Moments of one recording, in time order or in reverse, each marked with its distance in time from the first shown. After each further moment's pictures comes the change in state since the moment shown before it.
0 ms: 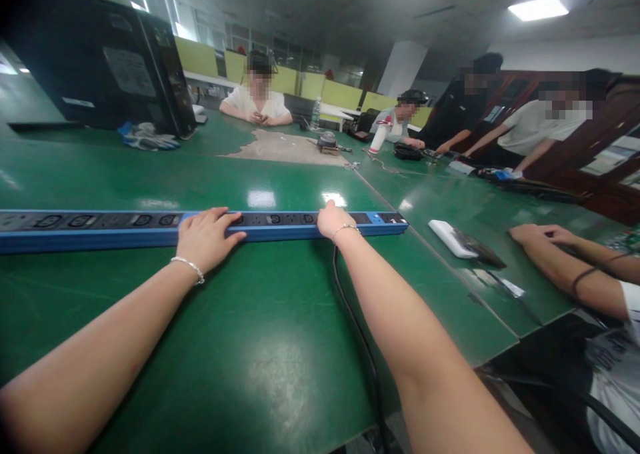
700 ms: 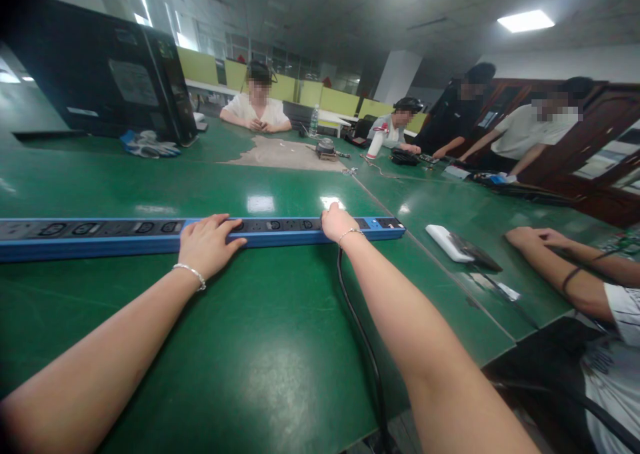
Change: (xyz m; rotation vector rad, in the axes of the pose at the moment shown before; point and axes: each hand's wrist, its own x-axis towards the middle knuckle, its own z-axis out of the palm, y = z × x) left_hand 0.000 0.000 0.000 0.000 0.013 -0.002; right_hand 0.003 0.011 -0.009 0.025 0.057 -0.024
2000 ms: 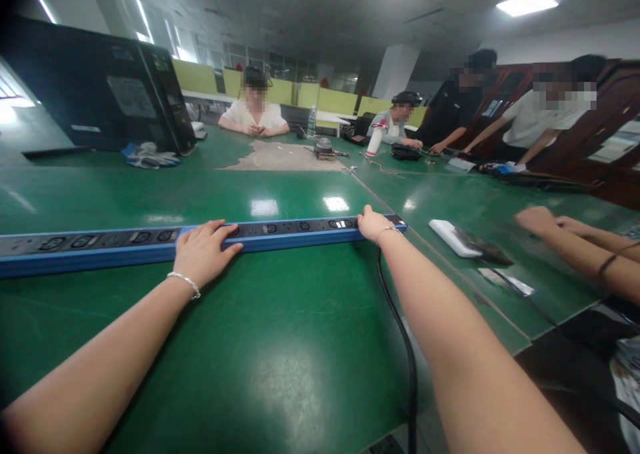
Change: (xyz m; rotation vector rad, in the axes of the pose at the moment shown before) left_hand 0.000 0.001 0.000 0.025 -0.005 0.003; right_hand 0.029 0.099 0.002 -0.096 -0.057 0.117
